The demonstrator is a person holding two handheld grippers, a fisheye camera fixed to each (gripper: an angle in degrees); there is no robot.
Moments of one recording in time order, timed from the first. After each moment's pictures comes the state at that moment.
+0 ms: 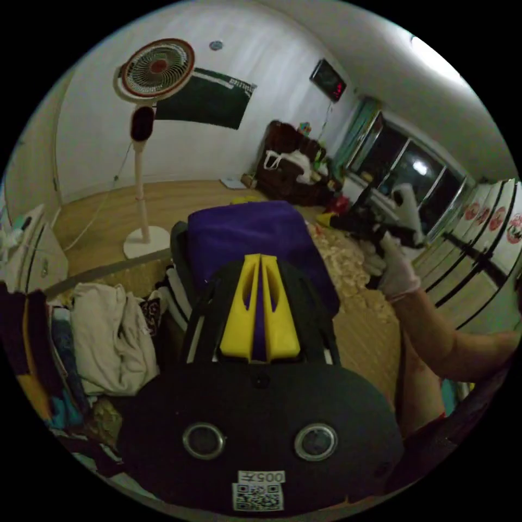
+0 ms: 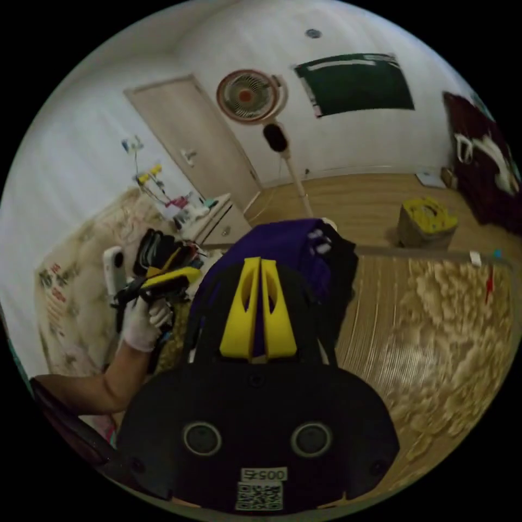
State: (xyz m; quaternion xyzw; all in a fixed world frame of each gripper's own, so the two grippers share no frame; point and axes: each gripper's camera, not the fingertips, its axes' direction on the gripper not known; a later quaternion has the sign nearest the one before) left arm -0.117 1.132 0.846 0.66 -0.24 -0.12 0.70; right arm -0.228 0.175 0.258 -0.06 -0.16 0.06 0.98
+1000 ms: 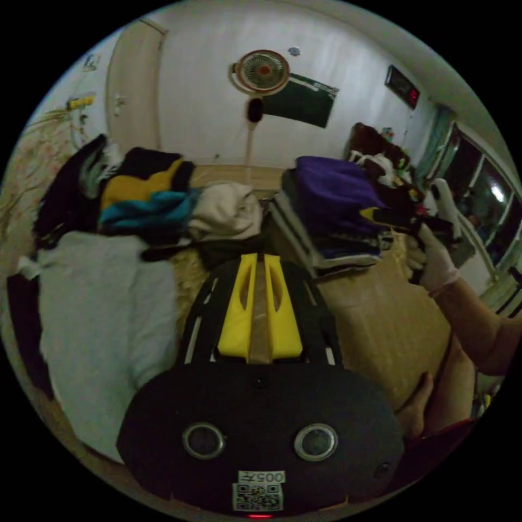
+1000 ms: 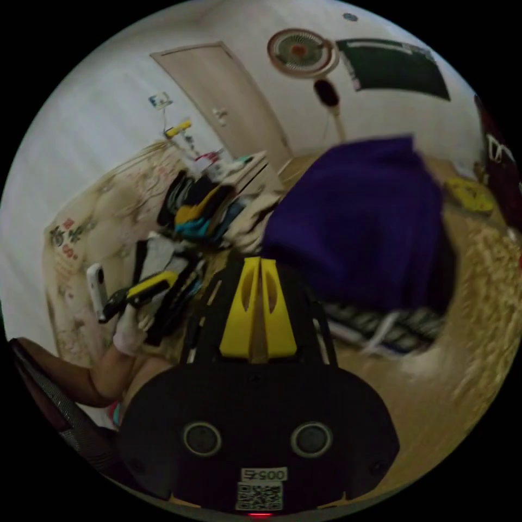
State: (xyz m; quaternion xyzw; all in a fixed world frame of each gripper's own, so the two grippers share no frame) left arm -0.118 1.463 1.299 0.64 -0.31 -0.37 0.59; right arm -0.468 0.345 0.529 -0.12 -0.24 0.03 0.96
